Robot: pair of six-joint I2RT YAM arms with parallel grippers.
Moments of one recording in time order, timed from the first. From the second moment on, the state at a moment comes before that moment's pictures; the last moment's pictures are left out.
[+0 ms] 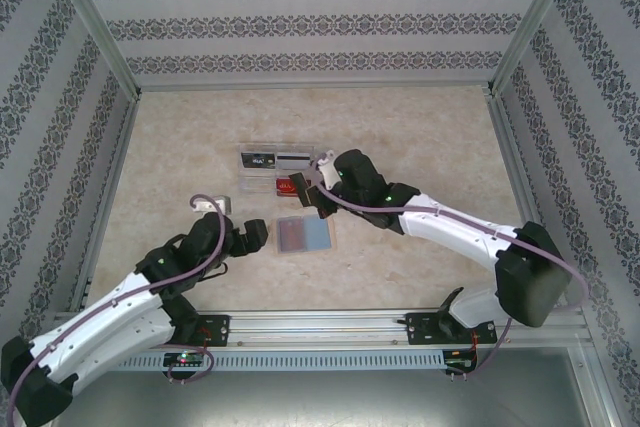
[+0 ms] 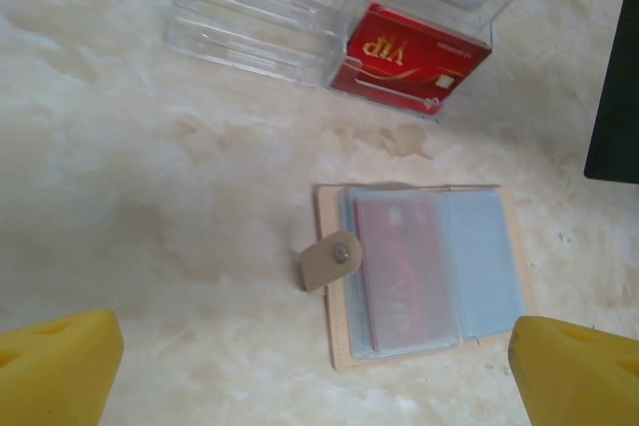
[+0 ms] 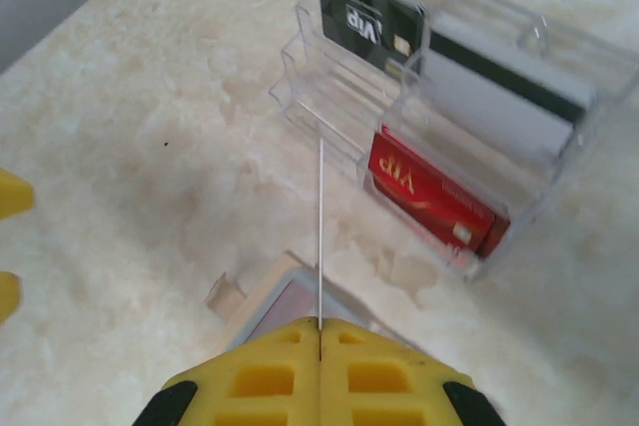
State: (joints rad) left arm -0.70 0.63 0.48 -0.58 -0.27 -0.80; right arm 0.79 1.44 0.99 -0.19 -0.15 0.18
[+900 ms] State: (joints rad) left arm -0.70 0.37 0.47 -0.87 -0.34 -0.88; right arm 0.87 2.08 1.90 -0.68 0.11 -0.75
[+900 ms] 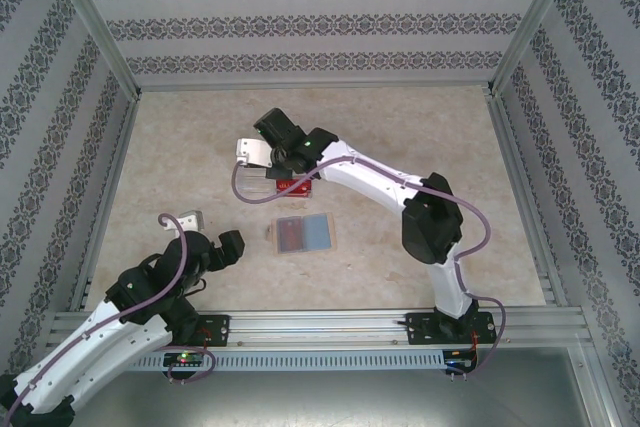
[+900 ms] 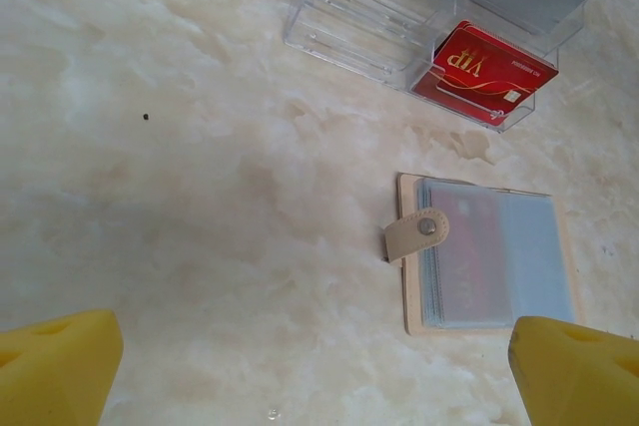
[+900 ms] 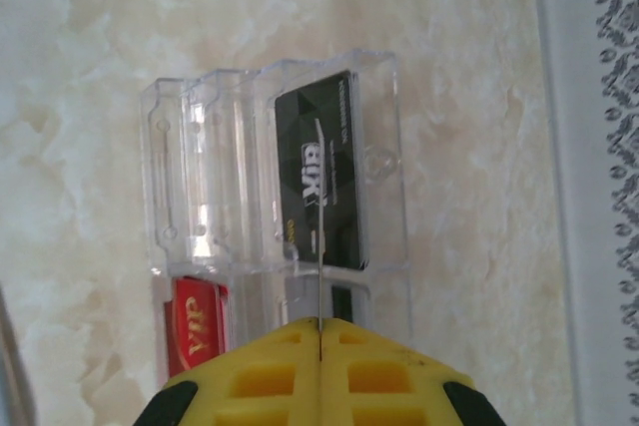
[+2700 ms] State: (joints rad) left arm -0.70 0.35 0.47 -0.89 -0.37 -0.89; right arm 0.85 2.38 2.24 -0.83 0.18 -0.78
